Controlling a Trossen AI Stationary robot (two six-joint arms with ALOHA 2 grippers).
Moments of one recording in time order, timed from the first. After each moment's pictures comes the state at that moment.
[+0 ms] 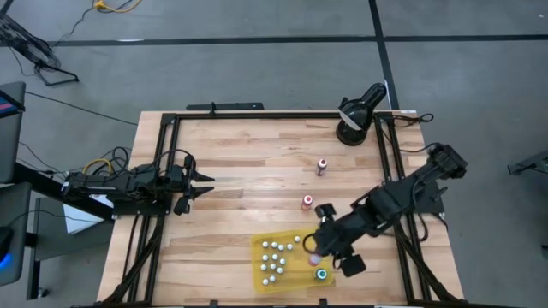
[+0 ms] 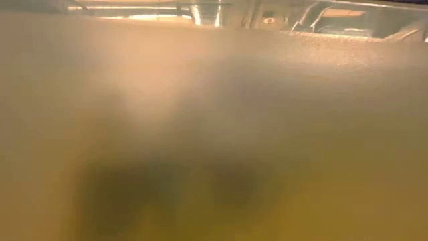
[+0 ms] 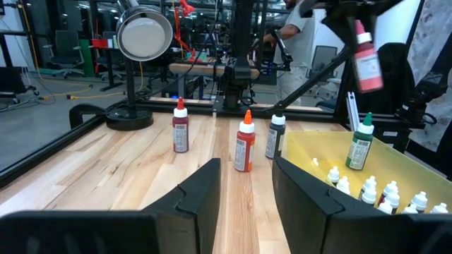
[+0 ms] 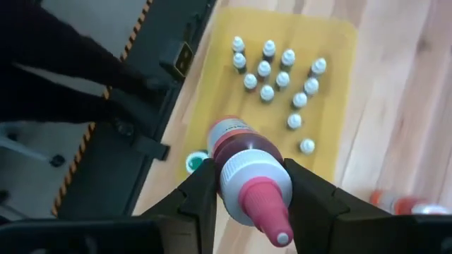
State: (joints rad) left arm -0.03 0.01 0.01 0.04 -0.06 -0.06; right arm 0.57 1.61 1.66 -1.08 -0.04 0.18
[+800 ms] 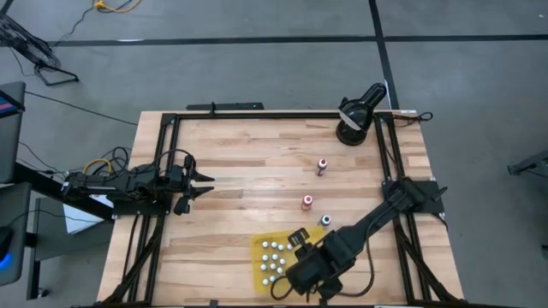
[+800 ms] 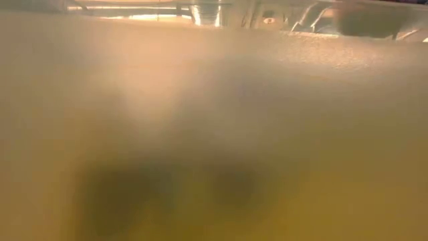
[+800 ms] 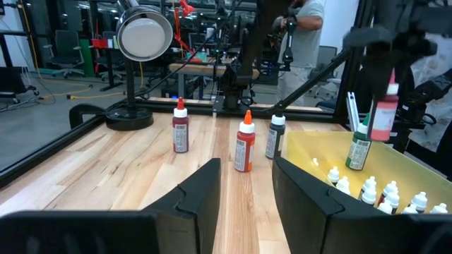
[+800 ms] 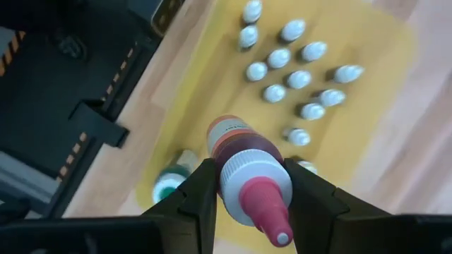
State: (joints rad) left arm -0.03 0.01 0.01 0.04 -0.06 -0.06; right arm 0.62 2.10 2.12 -1.34 0.05 -0.01
